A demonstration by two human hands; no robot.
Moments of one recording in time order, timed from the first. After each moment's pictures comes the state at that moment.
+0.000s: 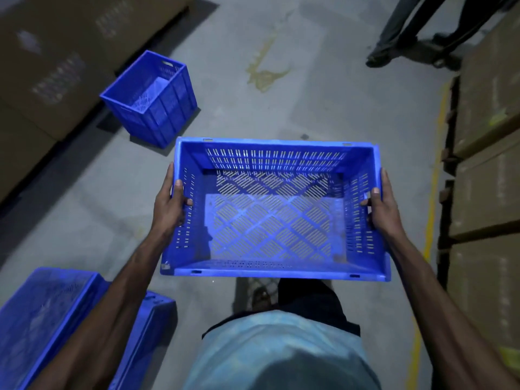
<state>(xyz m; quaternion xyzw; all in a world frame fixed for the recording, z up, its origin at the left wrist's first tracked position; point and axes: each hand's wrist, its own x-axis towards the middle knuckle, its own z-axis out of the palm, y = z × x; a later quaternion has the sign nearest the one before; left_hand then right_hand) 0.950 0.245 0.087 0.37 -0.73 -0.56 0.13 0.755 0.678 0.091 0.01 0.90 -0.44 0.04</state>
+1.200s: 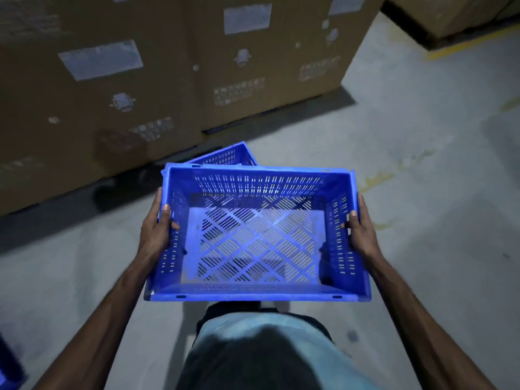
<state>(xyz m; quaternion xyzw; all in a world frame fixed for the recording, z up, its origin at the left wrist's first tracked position) 0.433 -0.315 0.027 0.60 -0.57 -0.48 0.29 0.012 -0.087 0.061 -0.29 0.85 -0.38 0.22</state>
